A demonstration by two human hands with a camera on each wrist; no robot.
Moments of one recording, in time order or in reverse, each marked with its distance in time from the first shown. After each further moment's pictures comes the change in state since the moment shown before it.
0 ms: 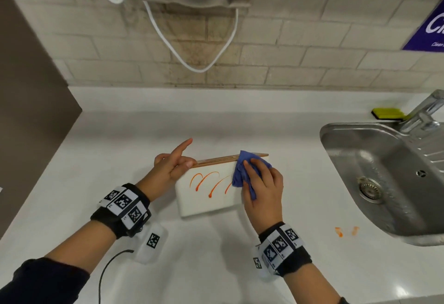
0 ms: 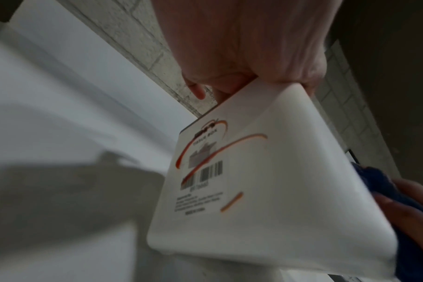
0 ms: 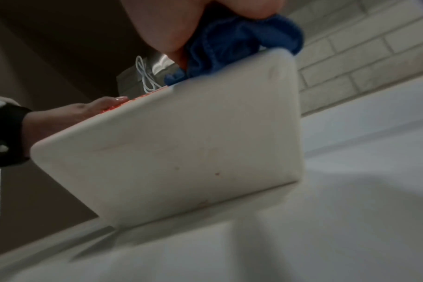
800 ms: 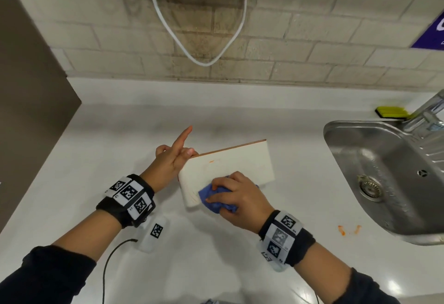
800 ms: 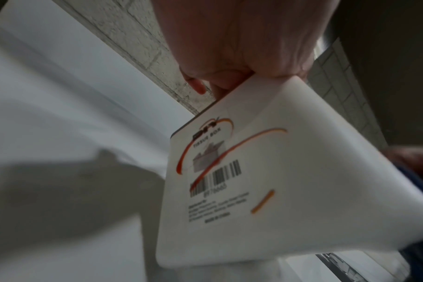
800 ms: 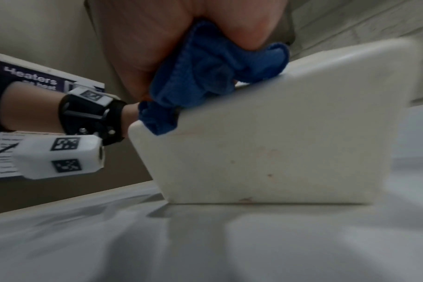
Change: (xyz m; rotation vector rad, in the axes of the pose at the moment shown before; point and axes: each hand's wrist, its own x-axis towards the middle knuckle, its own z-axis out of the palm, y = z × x) left_hand 0.009 0.006 -0.004 0.047 0.041 -0.004; right_hand 0.013 -0.028 0.001 0.197 -0.593 -0.461
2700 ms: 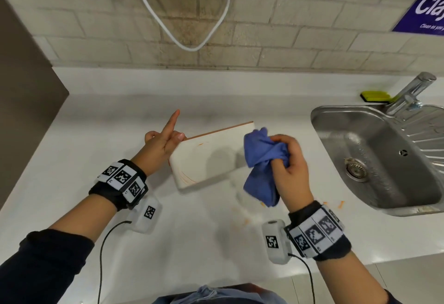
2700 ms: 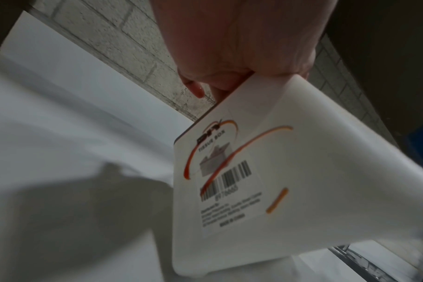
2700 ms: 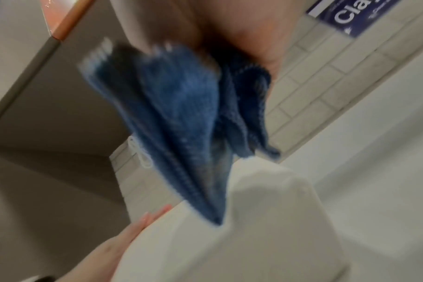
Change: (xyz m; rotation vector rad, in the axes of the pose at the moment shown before) left_hand -0.003 0.000 0.000 0.044 0.009 0.005; right_hand -0.042 -0.019 -0.075 0.575 0.706 0.540
